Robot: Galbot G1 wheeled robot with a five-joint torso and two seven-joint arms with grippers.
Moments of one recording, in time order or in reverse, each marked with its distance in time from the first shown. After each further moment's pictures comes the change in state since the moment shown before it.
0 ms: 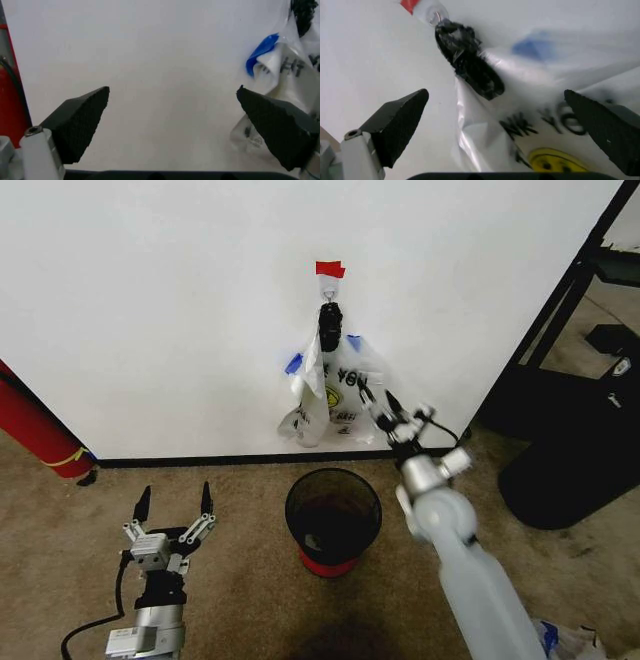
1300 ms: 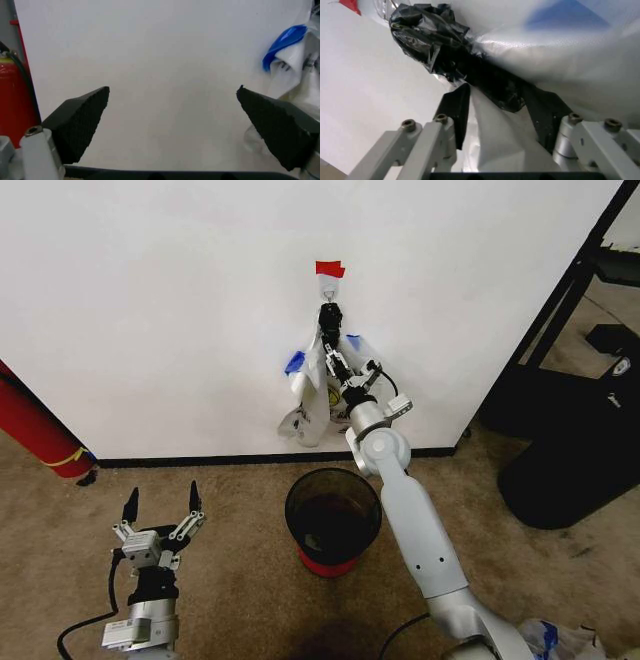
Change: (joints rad) left arm -0.045 0.009 -0.007 0.043 -0.023 0.007 -0.026; right arm 0.201 0.165 0.004 -0.250 0.106 -0.030 0.009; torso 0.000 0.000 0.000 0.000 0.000
